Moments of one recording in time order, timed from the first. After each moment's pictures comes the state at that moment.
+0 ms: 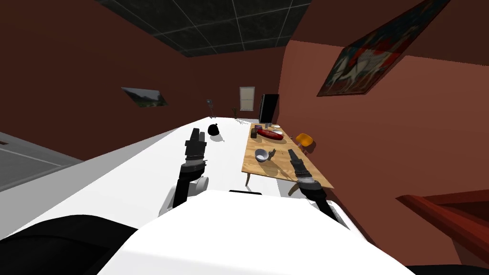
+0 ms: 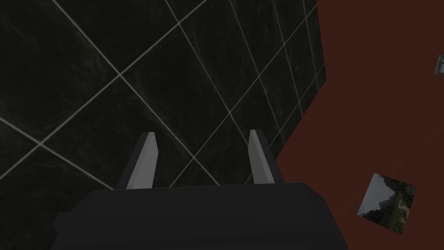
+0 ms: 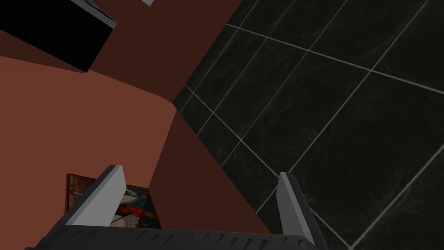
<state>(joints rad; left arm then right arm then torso) 0.51 0.01 0.04 -2.39 -0.10 -0.47 -0.09 0.59 -0.34 -0.07 -2.12 0.14 -0.51 0.17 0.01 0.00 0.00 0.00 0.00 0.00</state>
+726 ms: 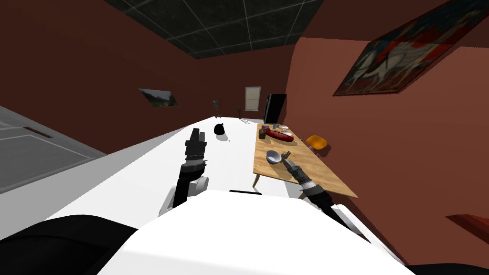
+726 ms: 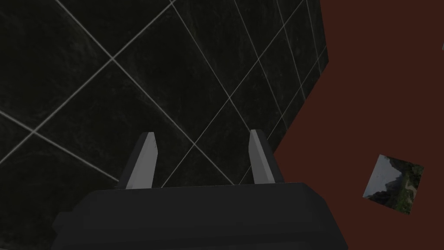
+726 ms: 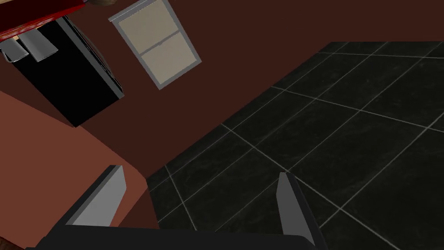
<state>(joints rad) 0.51 0.01 0.04 -2.39 -0.10 -0.47 -0.09 0.64 -0.57 -0.07 -2.01 0.34 -0.45 0.19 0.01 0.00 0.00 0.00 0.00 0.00</state>
